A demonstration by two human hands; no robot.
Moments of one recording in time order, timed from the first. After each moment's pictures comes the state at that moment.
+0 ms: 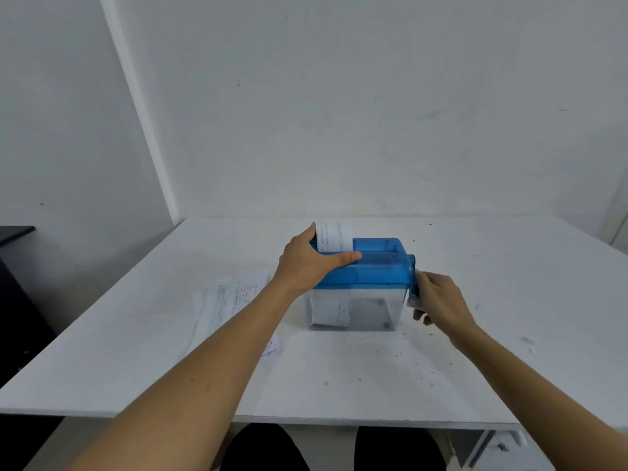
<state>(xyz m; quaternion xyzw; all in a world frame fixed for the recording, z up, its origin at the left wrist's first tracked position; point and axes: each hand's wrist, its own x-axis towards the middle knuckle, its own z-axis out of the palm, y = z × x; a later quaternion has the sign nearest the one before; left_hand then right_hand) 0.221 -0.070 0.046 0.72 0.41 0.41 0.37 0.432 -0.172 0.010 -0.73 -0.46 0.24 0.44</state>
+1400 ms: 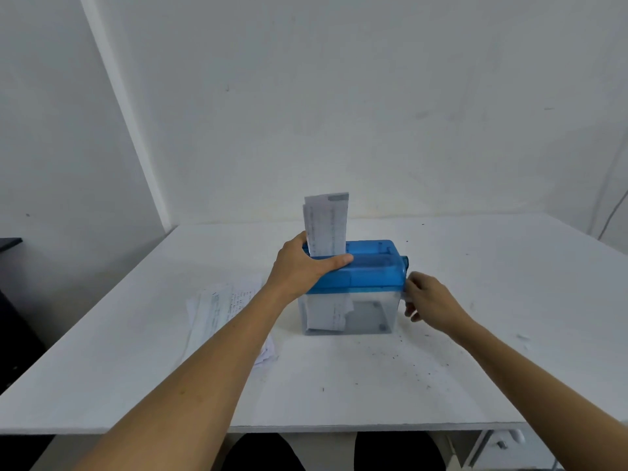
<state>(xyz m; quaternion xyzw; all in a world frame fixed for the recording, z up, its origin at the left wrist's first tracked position) 0.222 -0.069 0.046 0.72 0.41 0.40 0.39 0.451 -0.152 -0.002 -0.75 -0.51 0.24 0.35</state>
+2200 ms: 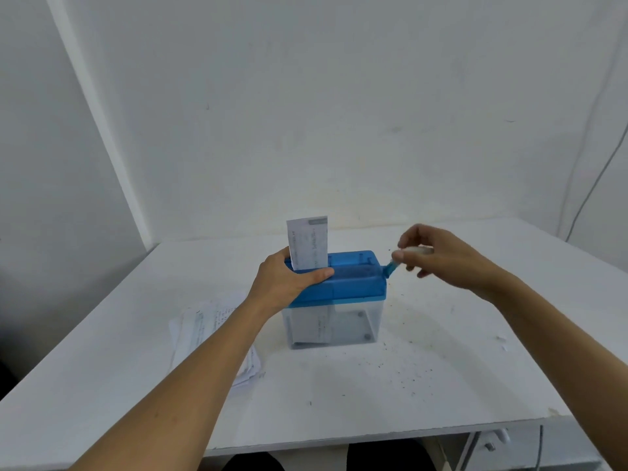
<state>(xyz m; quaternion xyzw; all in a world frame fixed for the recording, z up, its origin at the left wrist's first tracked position) 0.221 -0.068 0.051 0.73 0.42 0.38 0.39 0.477 -0.186 0.101 -0.66 -0.61 0.21 0.38</state>
